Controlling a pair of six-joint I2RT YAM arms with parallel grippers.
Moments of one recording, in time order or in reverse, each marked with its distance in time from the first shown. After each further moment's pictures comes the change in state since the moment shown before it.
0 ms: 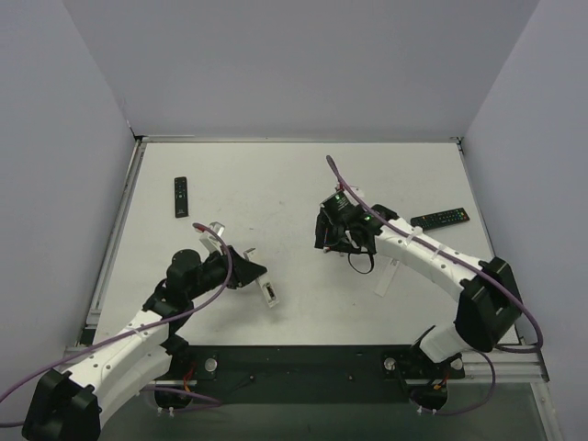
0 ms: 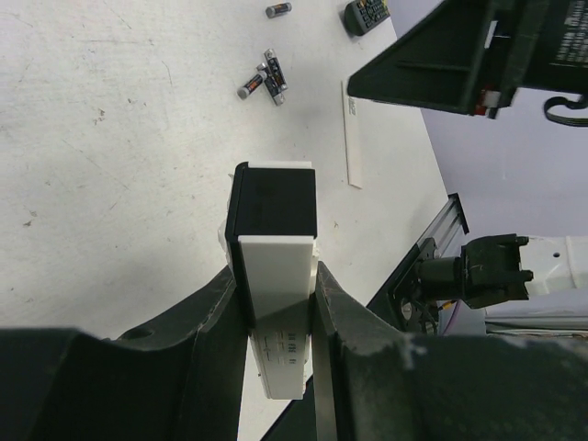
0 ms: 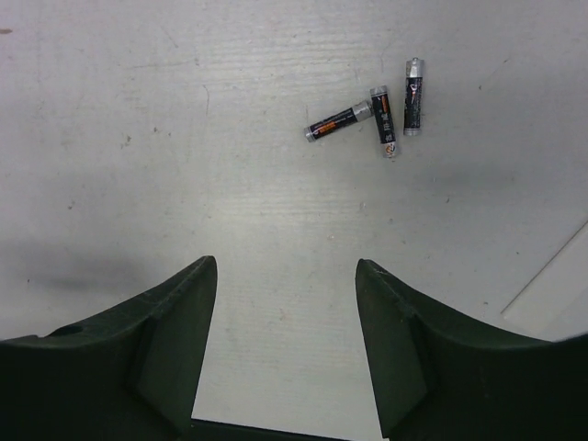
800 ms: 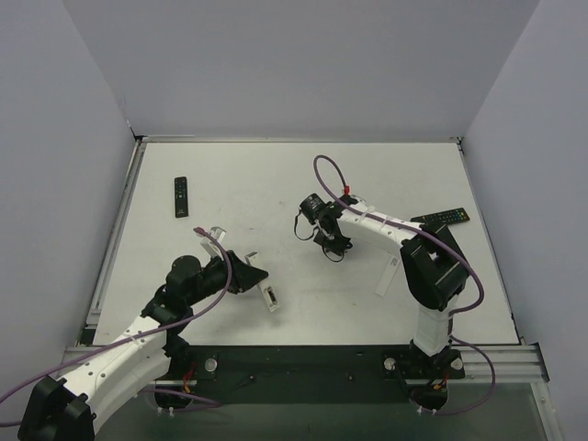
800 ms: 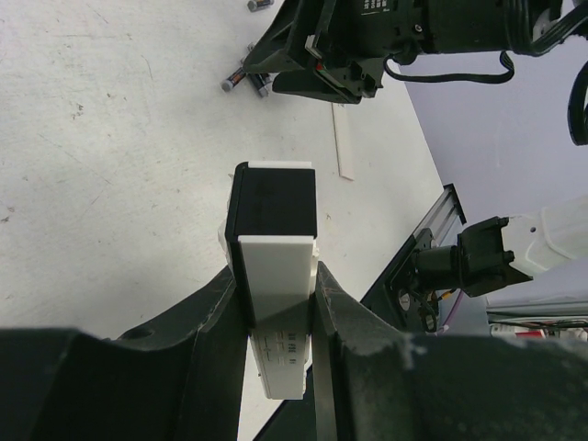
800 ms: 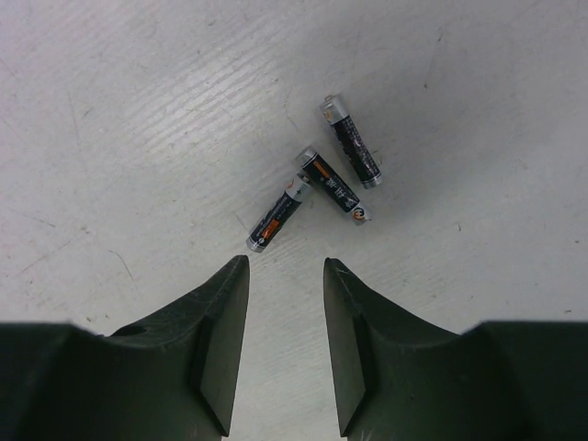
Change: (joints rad) left arm -0.051 -0.071 -0.030 -0.005 -0.035 0.002; right arm -0.008 0.403 0.177 -0.122 0.227 0.499
